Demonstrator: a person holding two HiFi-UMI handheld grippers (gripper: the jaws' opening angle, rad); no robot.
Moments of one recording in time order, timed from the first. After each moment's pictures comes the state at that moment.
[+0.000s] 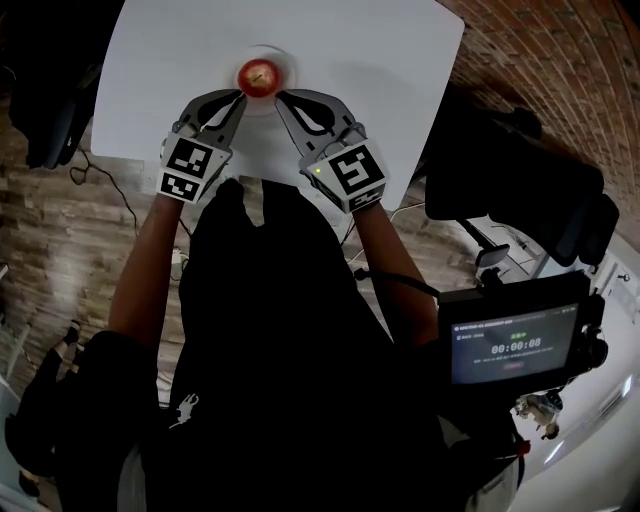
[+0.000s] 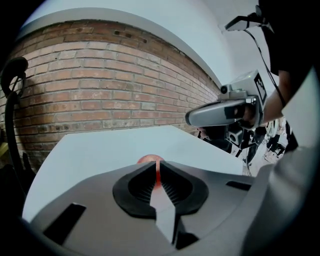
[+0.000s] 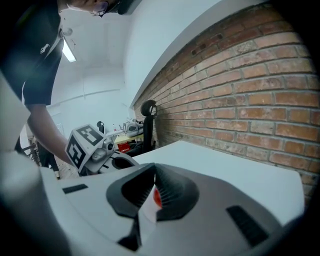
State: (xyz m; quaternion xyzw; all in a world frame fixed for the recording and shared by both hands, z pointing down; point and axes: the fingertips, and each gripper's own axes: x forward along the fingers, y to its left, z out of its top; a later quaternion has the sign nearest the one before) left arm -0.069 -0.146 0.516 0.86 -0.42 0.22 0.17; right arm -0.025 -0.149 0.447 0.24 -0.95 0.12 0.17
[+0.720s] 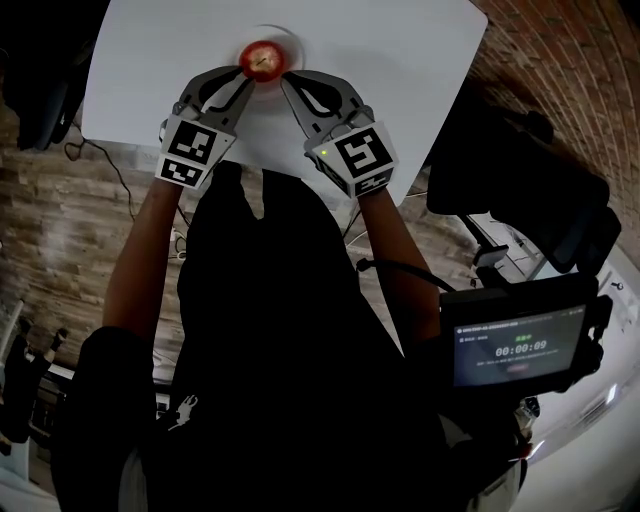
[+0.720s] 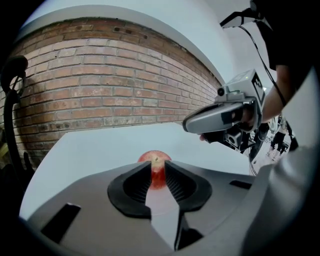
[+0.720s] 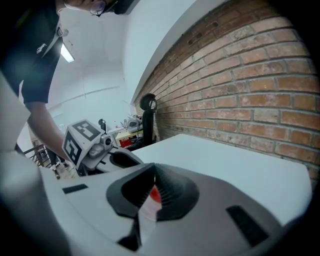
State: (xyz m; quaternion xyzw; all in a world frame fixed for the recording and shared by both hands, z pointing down) left arm -0.065 -0.158 0.534 0.86 -0.44 0.23 0.16; right arm -0.023 -0.162 0.479 0.22 -0.95 0.14 0.19
